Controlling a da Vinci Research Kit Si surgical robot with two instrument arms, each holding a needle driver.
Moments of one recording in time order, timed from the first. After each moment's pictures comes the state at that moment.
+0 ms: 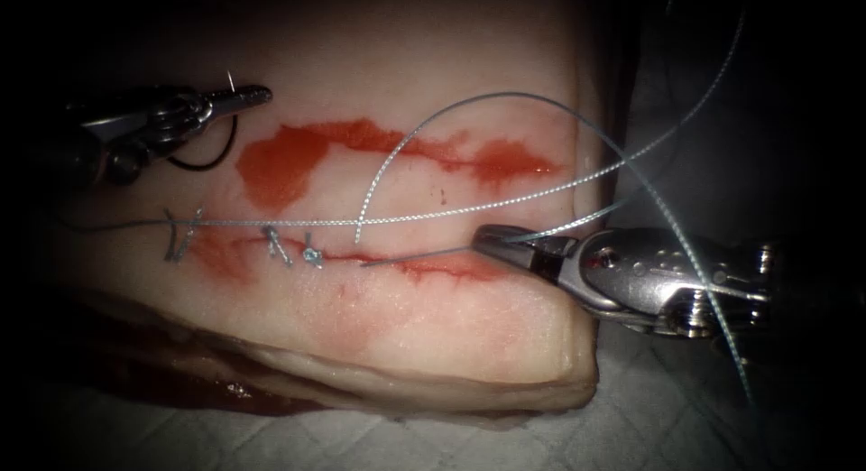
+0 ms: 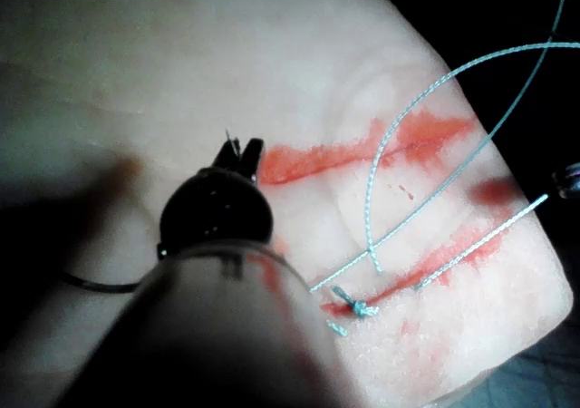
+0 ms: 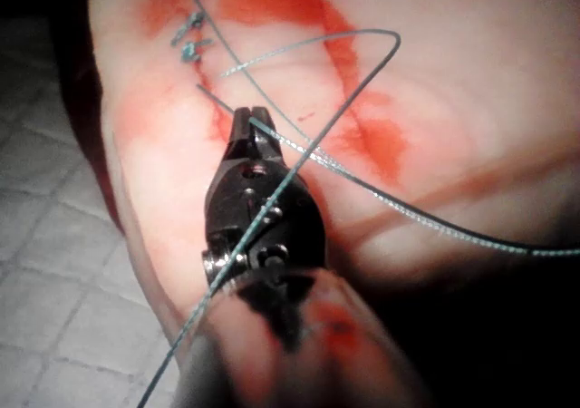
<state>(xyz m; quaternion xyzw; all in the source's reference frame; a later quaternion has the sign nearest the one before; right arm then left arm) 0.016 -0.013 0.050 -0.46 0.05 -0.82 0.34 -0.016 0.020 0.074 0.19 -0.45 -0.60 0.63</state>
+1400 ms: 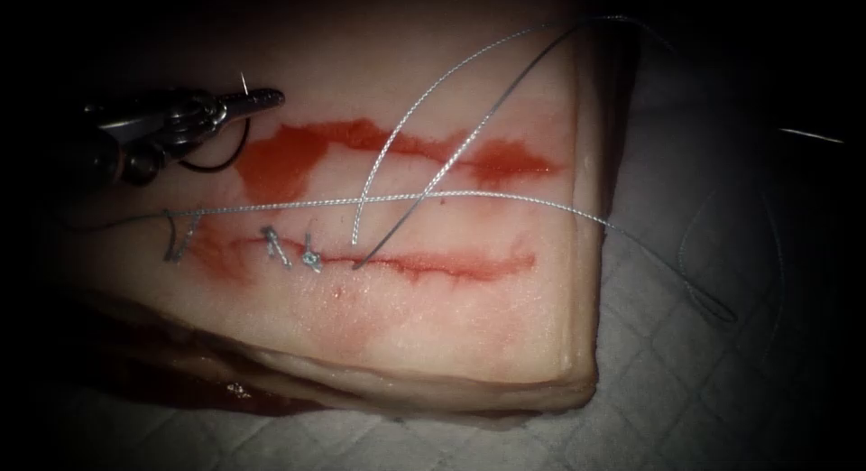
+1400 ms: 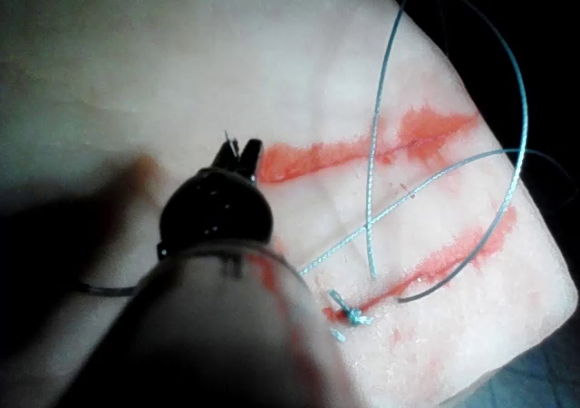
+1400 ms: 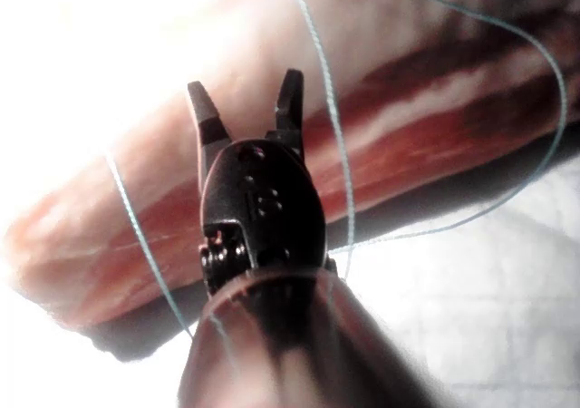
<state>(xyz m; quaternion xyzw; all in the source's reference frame) 0.003 -0.009 0.050 -0.55 0.00 -0.74 0.39 -0.017 0.019 0.075 0.18 -0.45 -0.61 0.63</state>
